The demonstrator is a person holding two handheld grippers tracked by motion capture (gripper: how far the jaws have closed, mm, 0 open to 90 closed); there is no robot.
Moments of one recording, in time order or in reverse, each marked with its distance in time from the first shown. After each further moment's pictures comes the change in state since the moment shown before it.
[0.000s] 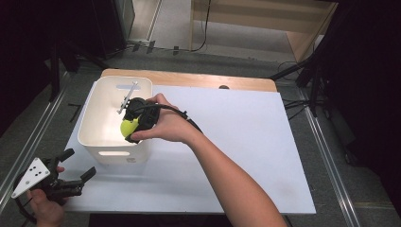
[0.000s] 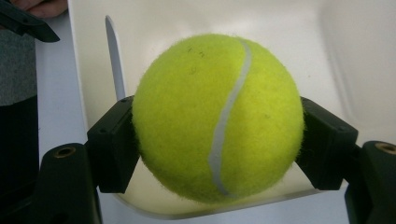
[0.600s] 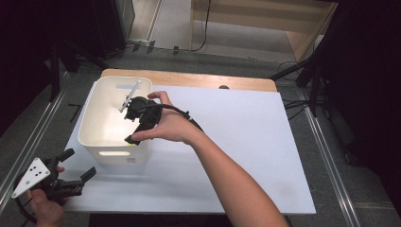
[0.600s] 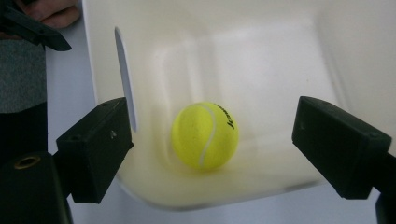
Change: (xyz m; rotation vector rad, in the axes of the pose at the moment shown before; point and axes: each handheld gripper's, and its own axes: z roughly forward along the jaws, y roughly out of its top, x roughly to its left) left arm 0.000 0.000 0.000 0.002 0.001 0.004; right arm 0.001 -0.003 -0.009 -0.035 0.007 0.015
